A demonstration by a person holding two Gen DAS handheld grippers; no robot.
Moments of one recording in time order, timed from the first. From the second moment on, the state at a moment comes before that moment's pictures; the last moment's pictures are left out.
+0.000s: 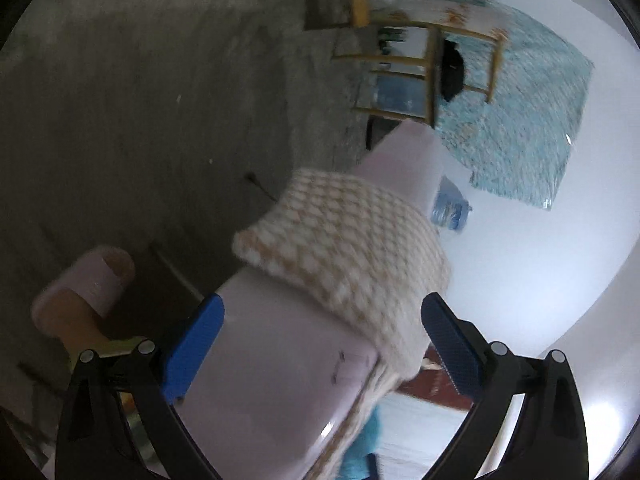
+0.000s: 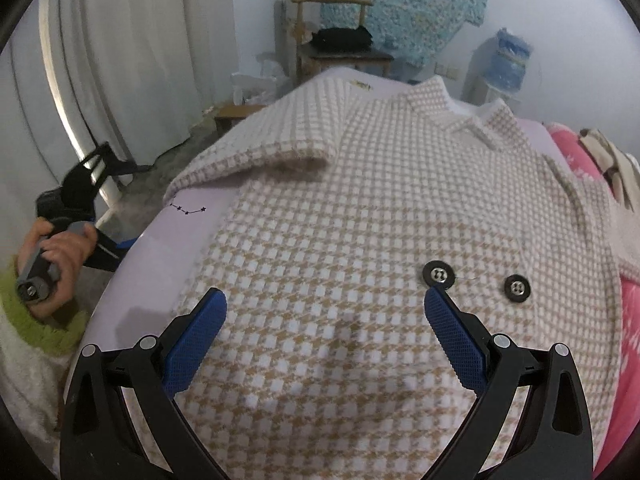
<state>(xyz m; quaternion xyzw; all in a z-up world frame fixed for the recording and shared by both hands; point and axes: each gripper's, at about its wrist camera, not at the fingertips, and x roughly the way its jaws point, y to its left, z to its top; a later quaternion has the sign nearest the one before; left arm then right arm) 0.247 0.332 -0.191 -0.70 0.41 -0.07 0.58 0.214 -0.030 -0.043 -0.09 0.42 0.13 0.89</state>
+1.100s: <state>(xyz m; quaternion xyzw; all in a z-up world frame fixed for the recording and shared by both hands) 0.319 0.217 0.050 -0.33 0.37 -0.05 0.87 0.186 -0.123 -0.013 0.02 0.38 0.05 0.92</state>
